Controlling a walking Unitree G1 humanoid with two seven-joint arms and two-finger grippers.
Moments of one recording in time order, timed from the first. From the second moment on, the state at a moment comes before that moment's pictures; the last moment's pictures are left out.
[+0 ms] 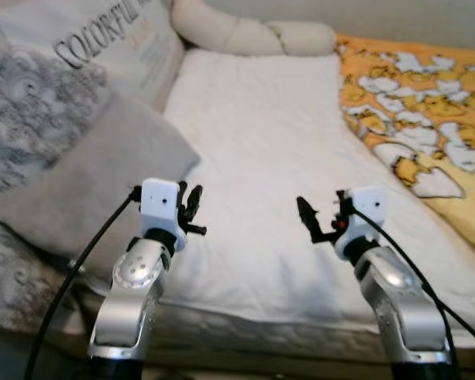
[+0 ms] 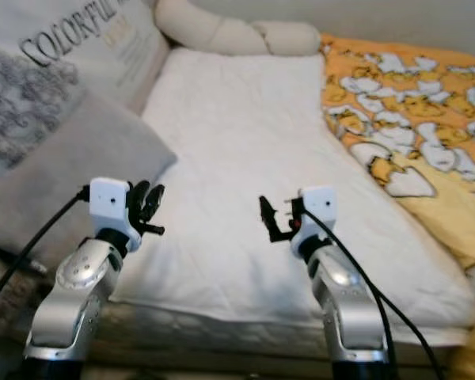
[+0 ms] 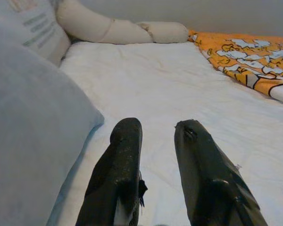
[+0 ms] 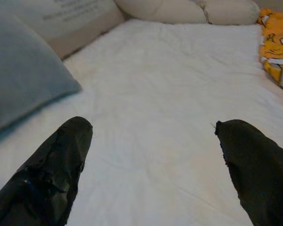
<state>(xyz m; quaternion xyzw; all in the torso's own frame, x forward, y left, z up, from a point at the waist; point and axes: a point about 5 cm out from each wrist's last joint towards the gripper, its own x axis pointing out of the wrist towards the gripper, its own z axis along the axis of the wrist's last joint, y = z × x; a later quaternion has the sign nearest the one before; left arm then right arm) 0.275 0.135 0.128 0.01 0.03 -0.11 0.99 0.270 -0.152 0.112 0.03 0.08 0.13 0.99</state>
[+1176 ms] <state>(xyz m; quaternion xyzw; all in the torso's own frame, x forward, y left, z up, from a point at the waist) 0.272 0.150 0.129 0.04 0.04 -0.10 0.99 0.254 -0.156 0.096 0.02 0.13 0.10 0.99</state>
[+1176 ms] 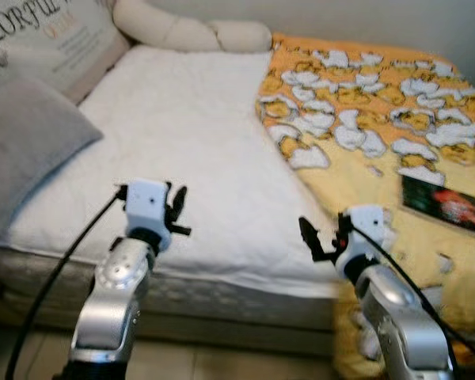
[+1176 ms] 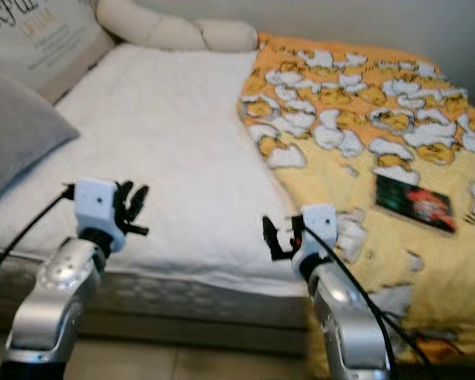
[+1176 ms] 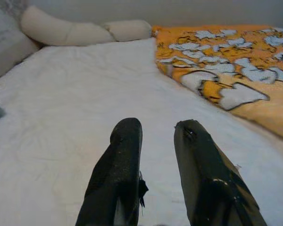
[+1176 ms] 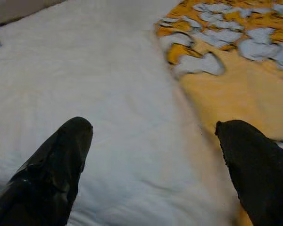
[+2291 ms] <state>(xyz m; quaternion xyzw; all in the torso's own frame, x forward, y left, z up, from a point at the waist) 0.272 0.145 0.132 0.02 0.03 -0.12 0.99 0.253 -0.150 0.092 0.03 0.15 0.11 0.98</state>
